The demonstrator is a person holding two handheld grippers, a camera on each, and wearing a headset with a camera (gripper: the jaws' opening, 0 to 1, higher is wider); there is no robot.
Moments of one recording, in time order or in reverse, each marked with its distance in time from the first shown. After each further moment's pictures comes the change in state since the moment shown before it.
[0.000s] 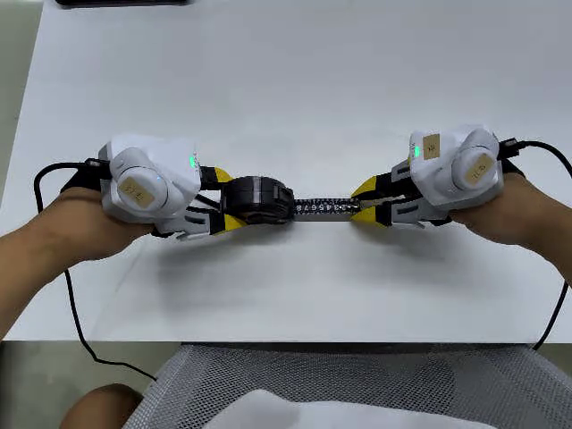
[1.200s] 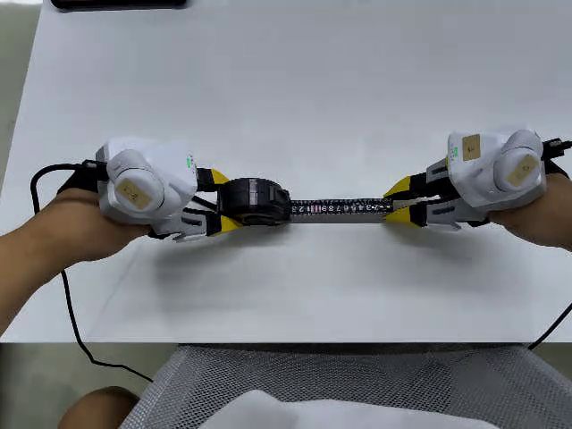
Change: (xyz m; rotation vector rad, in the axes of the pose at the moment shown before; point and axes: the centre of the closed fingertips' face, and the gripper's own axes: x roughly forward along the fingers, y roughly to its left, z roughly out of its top) left arm -0.001 0.000 0.000 0.005 0.003 0.002; right arm -0.038 -0.004 -0.031 0.010 0.053 -0.036
